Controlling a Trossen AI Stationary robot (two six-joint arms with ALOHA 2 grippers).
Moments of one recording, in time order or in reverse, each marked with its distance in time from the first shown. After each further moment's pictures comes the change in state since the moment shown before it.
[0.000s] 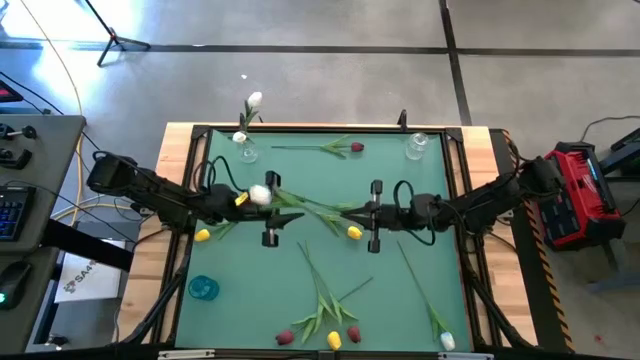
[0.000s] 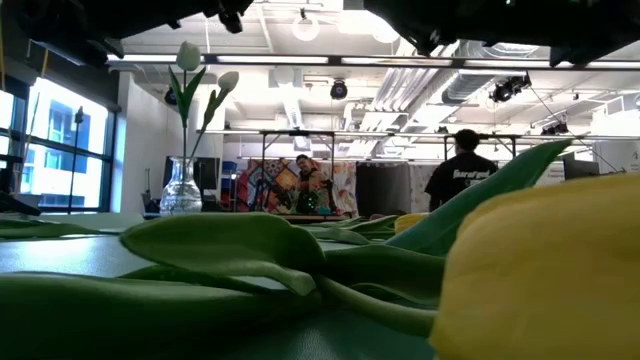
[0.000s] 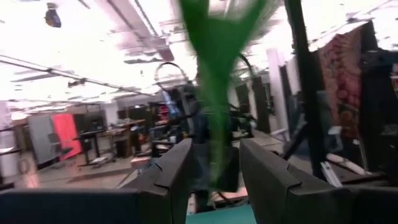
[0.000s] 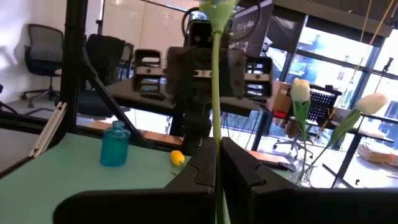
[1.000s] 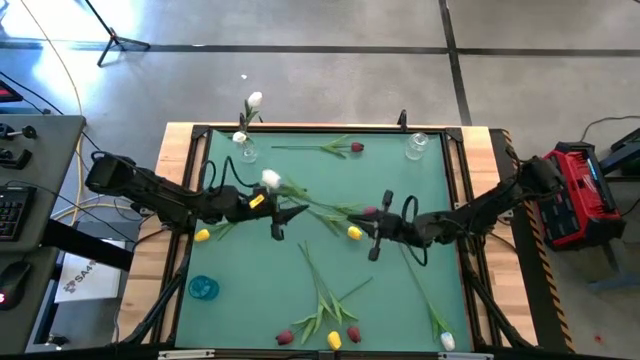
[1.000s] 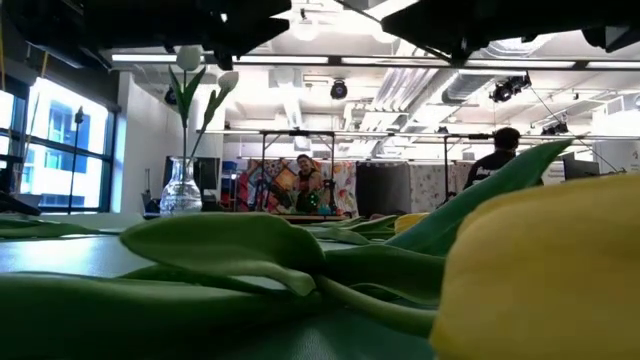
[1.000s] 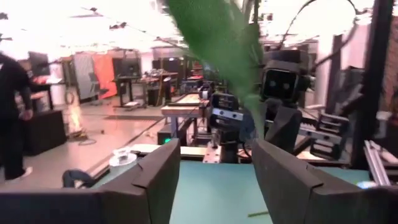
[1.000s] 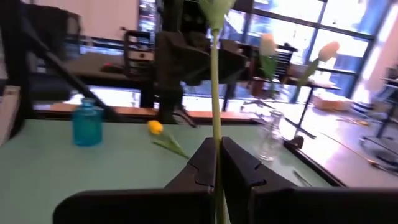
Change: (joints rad) left arm 0.017 -0.018 -0.024 -0.158 -0.197 -0.130; right arm 0.181 -0.001 -0.002 -0.108 0.402 0.102
